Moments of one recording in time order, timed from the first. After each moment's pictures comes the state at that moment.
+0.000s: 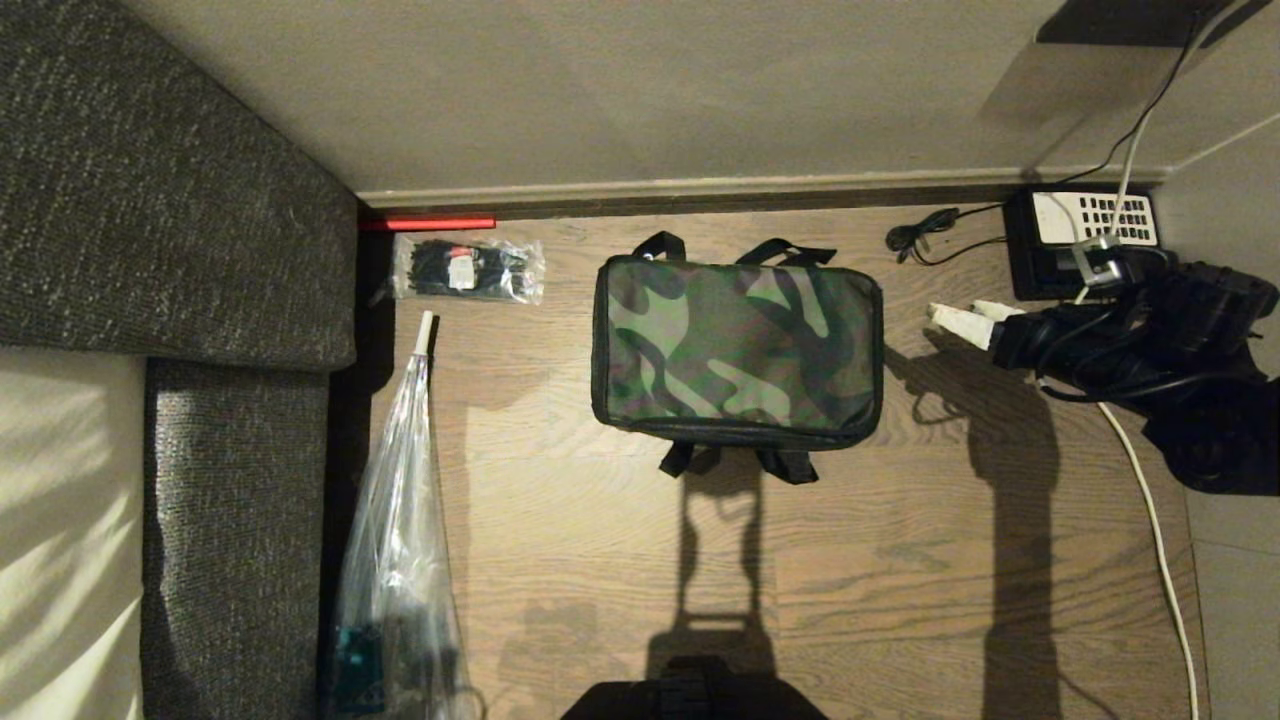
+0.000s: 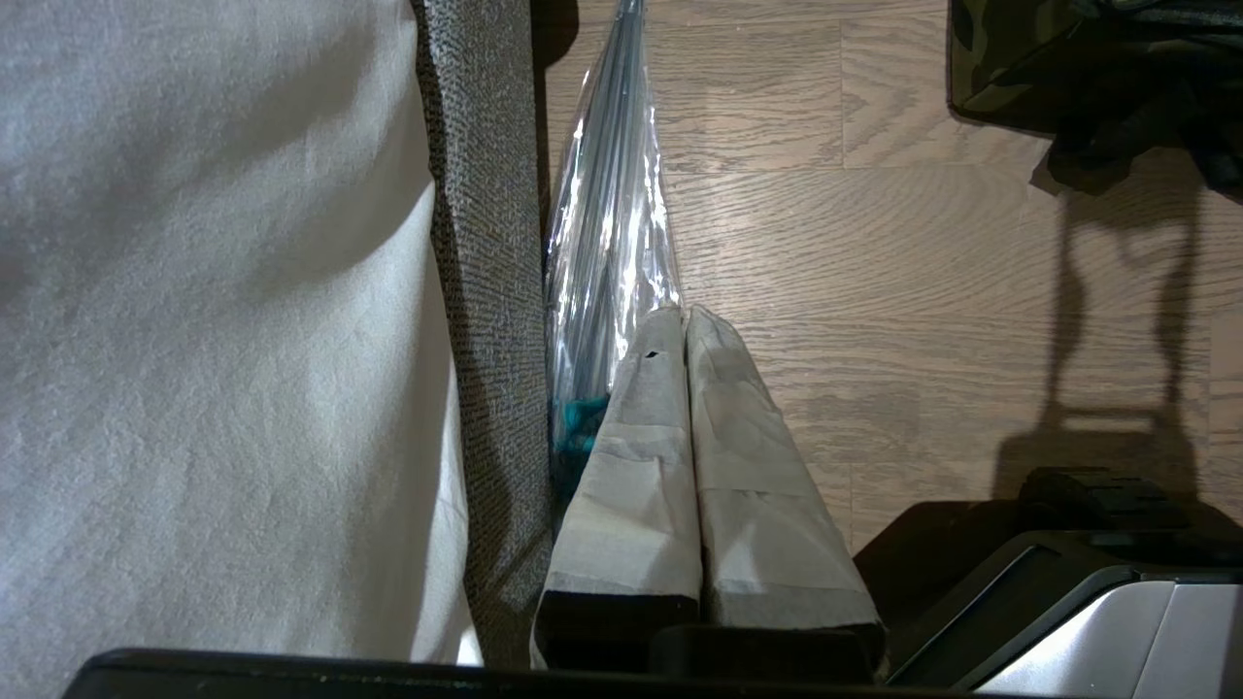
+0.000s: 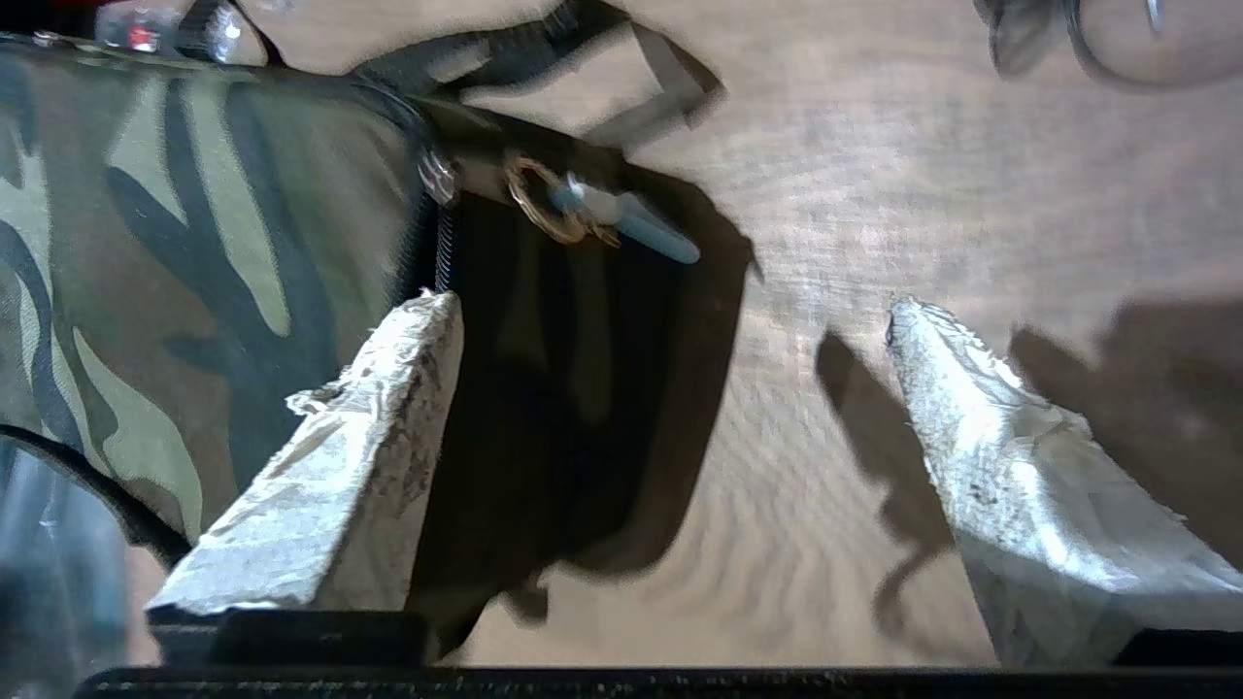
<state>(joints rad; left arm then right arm) 0.00 0.00 0.00 0.01 0.00 0.06 -0.15 2.03 -0.95 -1.11 0.65 0.16</state>
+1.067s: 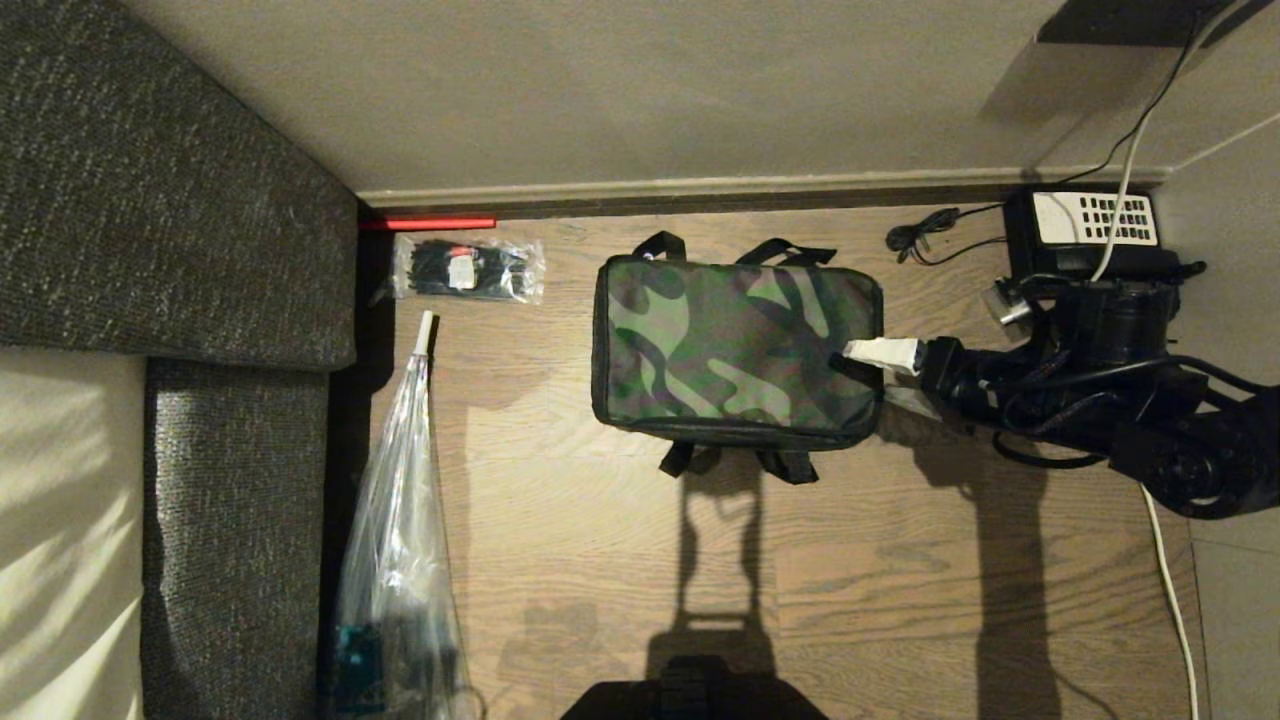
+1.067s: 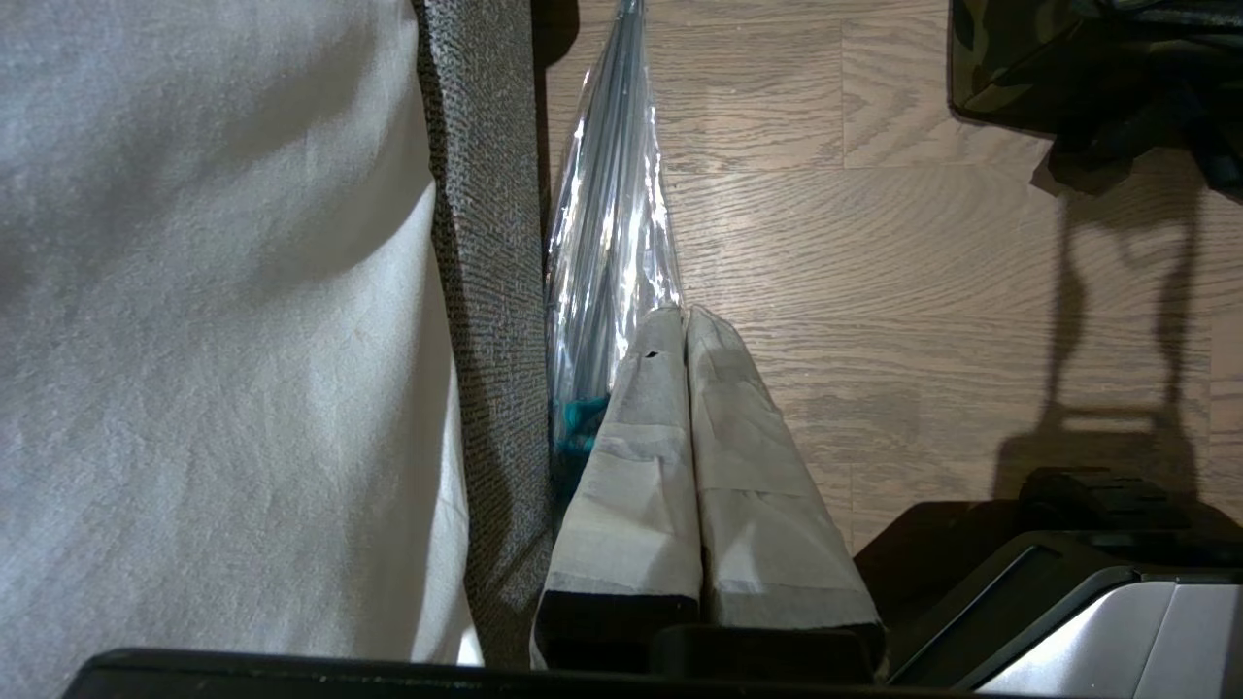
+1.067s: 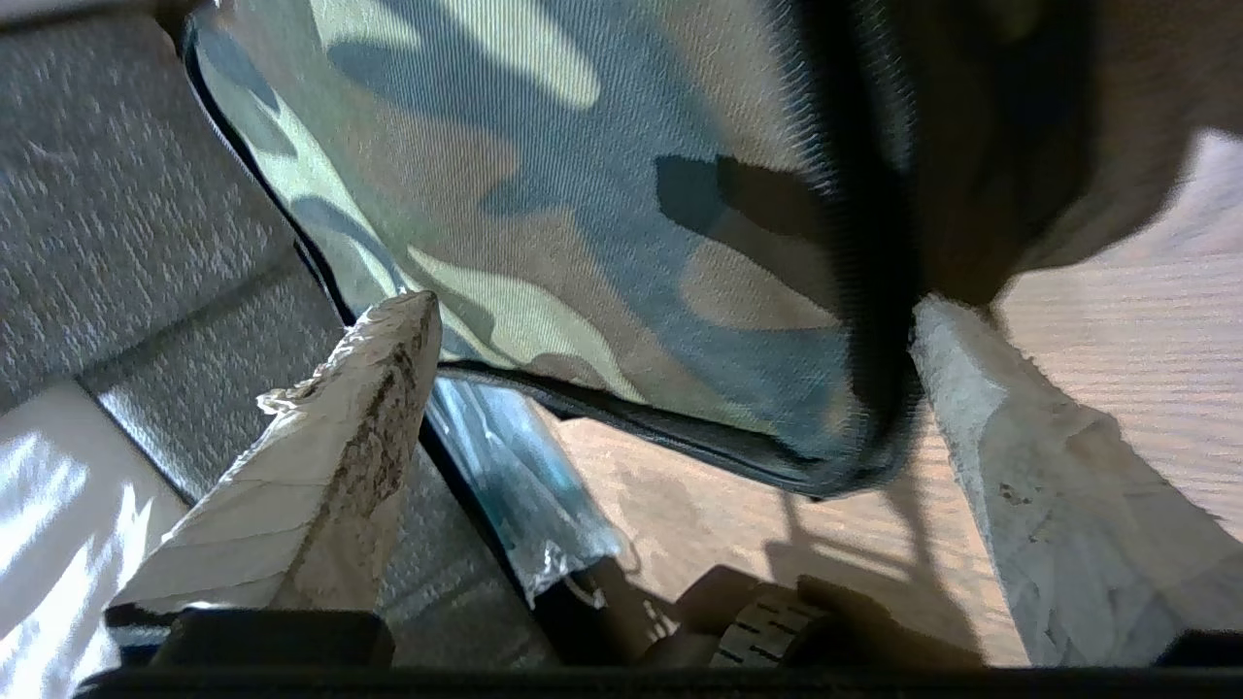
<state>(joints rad) 0.00 0.00 0.00 0.01 0.00 0.06 0.11 1.88 -0.86 -0.76 0.53 0.63</state>
